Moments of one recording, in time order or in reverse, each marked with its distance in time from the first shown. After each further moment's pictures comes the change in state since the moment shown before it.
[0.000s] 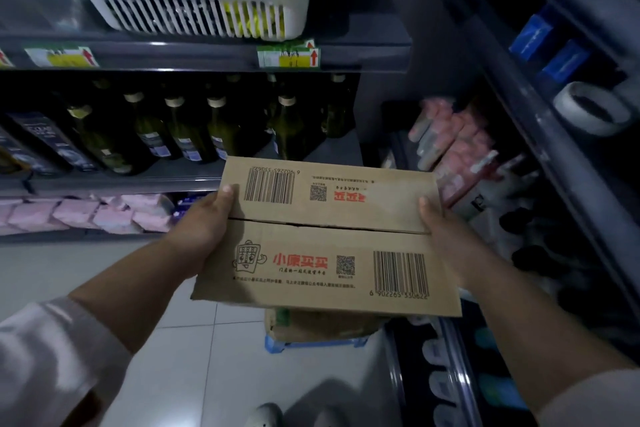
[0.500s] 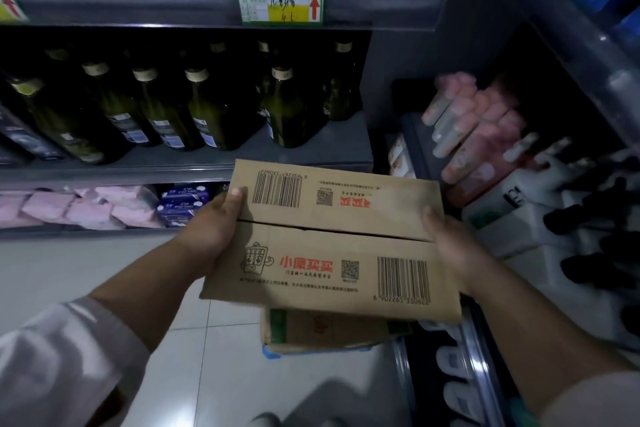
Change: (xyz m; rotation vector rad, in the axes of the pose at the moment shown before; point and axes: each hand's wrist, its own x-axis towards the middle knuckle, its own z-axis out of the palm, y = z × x) left_hand 0.072 -0.030 0.044 0.058 -0.013 -0.041; right_hand 0.066 0.038 0.023 -0.046 -0.009 0.061
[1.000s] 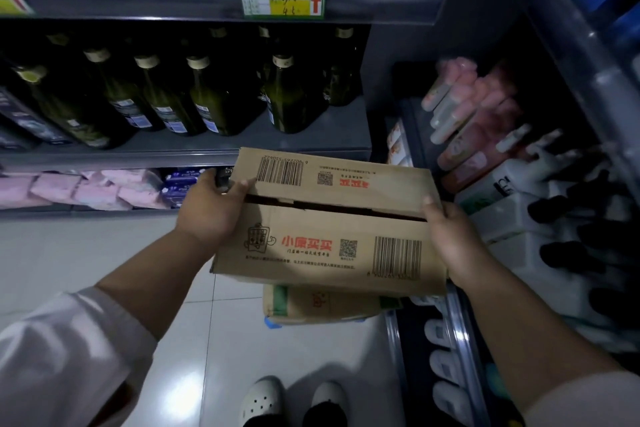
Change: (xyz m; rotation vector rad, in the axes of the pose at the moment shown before) left_hand -0.028 0.019 -0.013 0.198 0.213 0.099; right_hand -0.030 -0.018 -0.002 -0.115 0.158 -0.051
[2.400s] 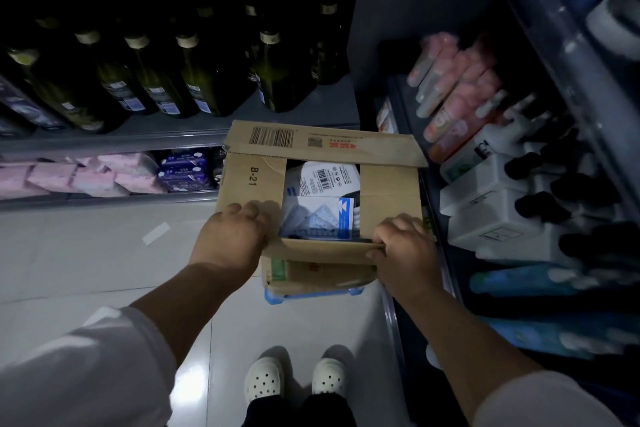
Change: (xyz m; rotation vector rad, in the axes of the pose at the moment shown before) left_hand -0.068 -0.051 0.017 0.995 -0.169 0.750; right_hand -0.087 0.050 0.037 -0.721 0.039 -0.484
